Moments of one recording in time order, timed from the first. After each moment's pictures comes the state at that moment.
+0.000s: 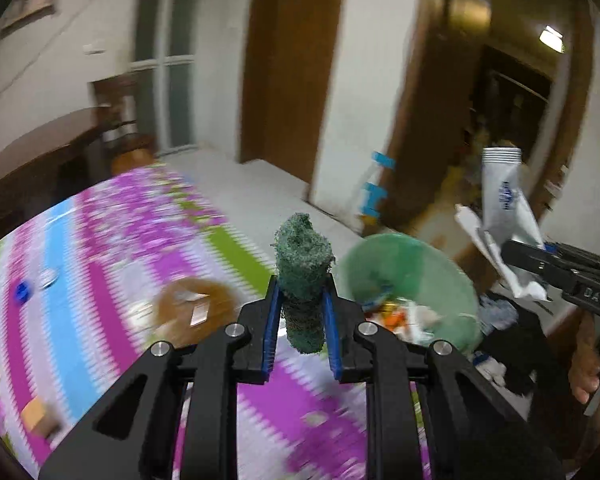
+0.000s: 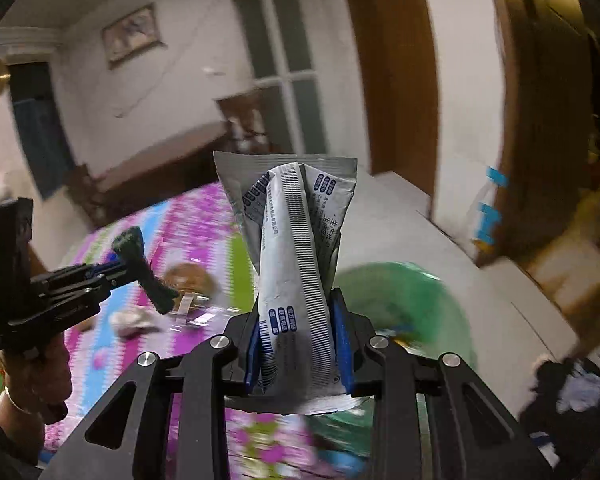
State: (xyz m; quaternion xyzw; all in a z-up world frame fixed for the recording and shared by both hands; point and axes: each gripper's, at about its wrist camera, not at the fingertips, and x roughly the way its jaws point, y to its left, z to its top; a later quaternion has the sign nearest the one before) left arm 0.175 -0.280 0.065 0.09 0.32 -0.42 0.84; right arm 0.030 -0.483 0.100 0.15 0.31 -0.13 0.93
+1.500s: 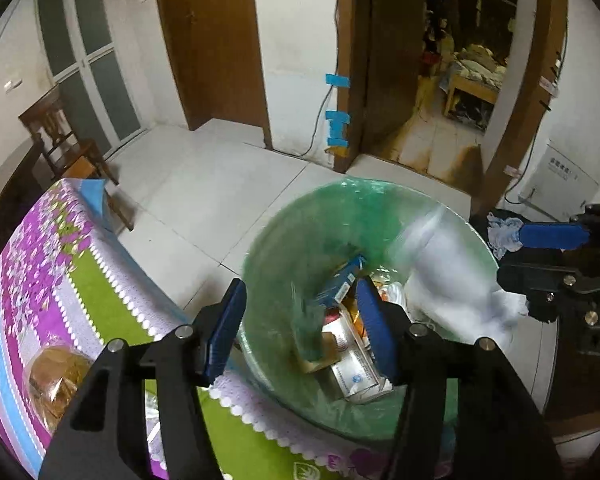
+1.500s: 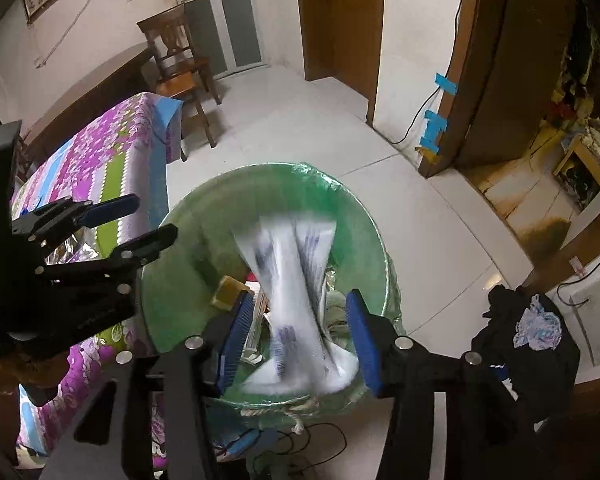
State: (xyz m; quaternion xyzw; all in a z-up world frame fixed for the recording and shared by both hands) left arm 0.171 -0.447 -0.018 0.24 0.37 -0.44 0.78; right arm 0.067 -0.583 0.001 0.17 0.47 -0.20 0.84
